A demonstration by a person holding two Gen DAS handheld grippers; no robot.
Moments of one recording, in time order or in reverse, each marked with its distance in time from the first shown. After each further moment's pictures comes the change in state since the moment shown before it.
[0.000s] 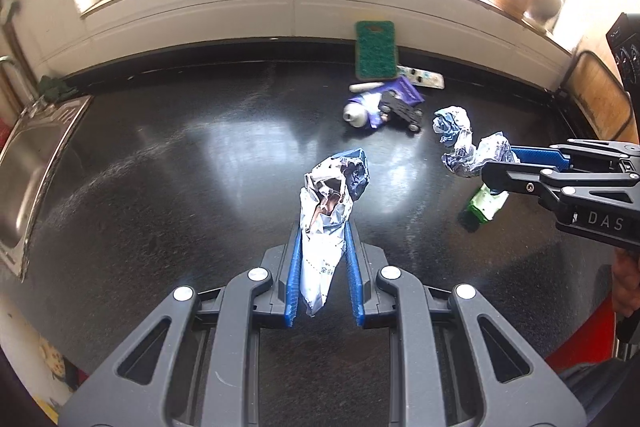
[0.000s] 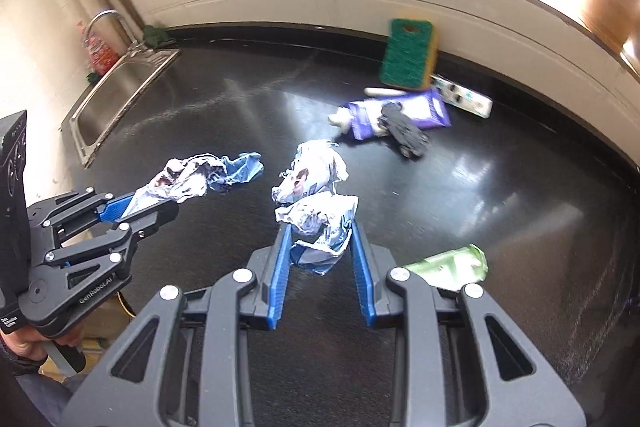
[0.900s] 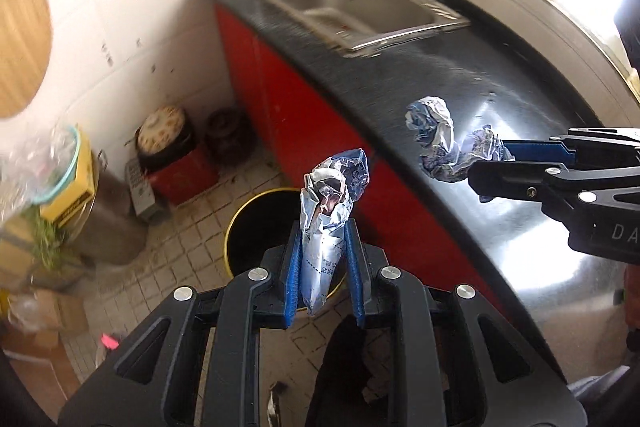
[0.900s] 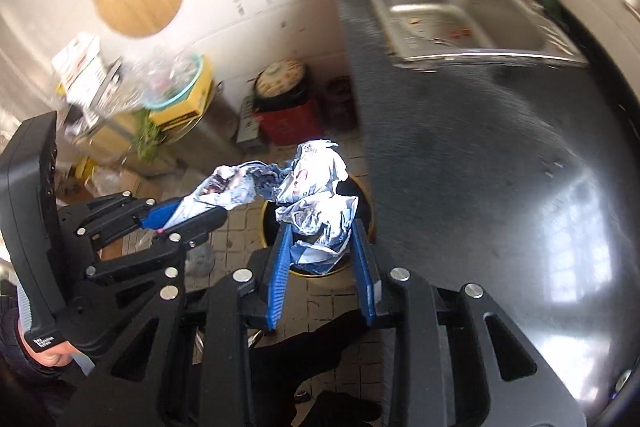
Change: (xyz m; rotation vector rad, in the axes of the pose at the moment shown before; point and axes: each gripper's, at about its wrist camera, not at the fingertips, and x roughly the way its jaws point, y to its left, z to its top) left arm -0.139 0.246 -0.246 -0.808 0.021 0.538; right arm 0.107 0.431 -0.033 -0.847 0.269 0.518
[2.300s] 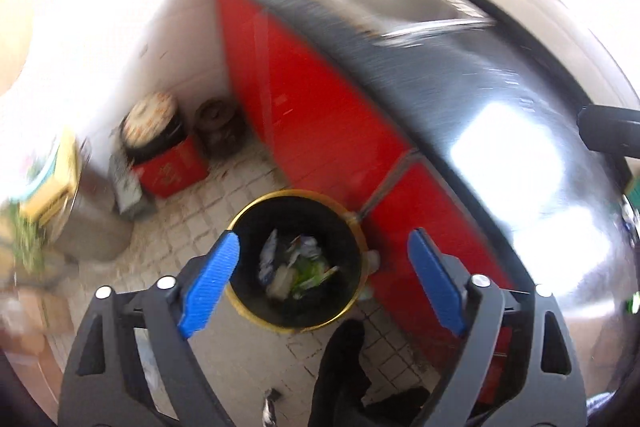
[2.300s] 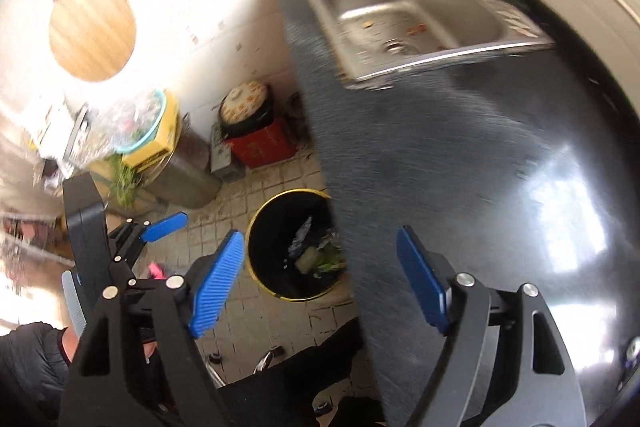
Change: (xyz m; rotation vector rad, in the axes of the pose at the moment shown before) left arm 0.055 0.018 0.024 0.042 -0.001 -0.085; right arm -0.022 -0.037 0.024 0.209 -0.063 -0.112
